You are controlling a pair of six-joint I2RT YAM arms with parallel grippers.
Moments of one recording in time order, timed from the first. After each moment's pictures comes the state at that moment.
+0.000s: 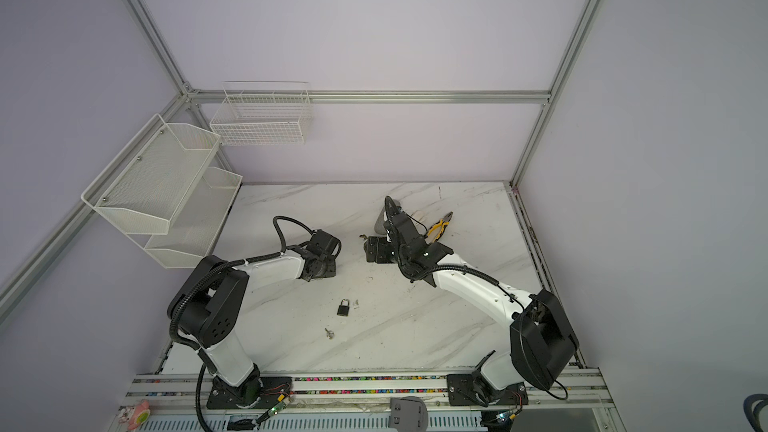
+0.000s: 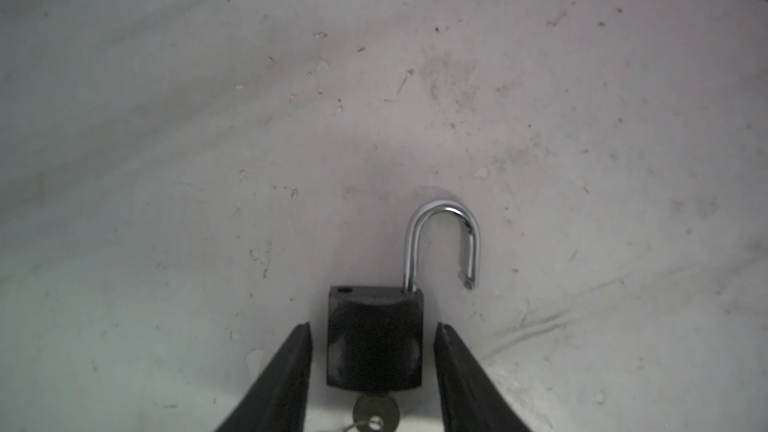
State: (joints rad) left arm -0.50 1.75 0.99 -0.41 -0.33 -0.58; right arm 0.73 1.46 1.09 -0.30 0.00 0.61
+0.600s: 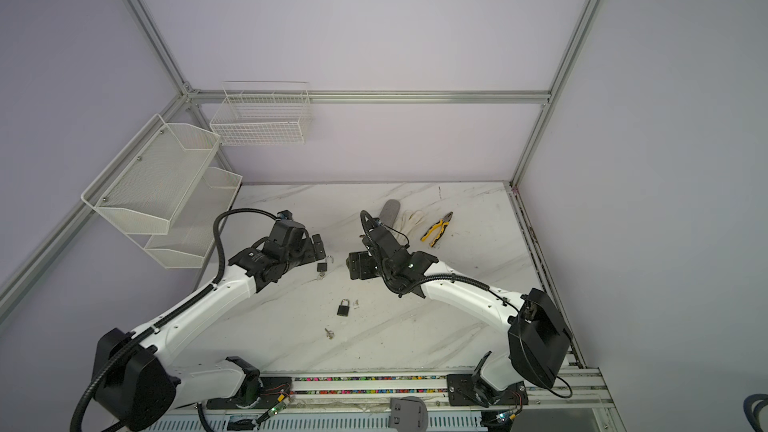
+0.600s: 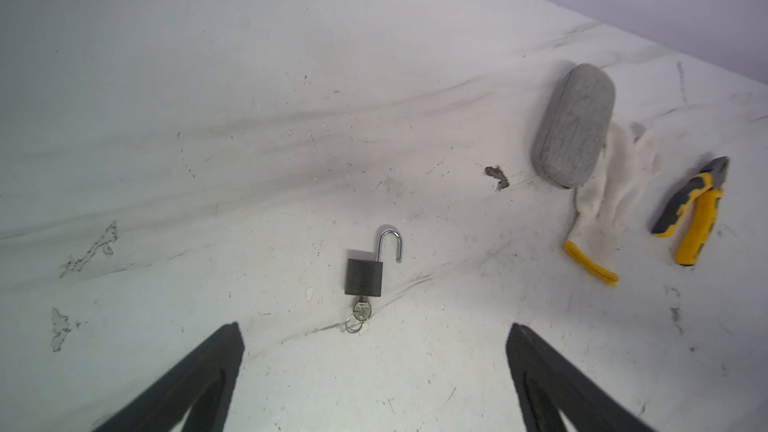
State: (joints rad) left arm -0.46 1.20 0.96 -0.55 -0.30 -0.62; right arm 0.93 1.48 1.13 -0.34 0.08 0.60
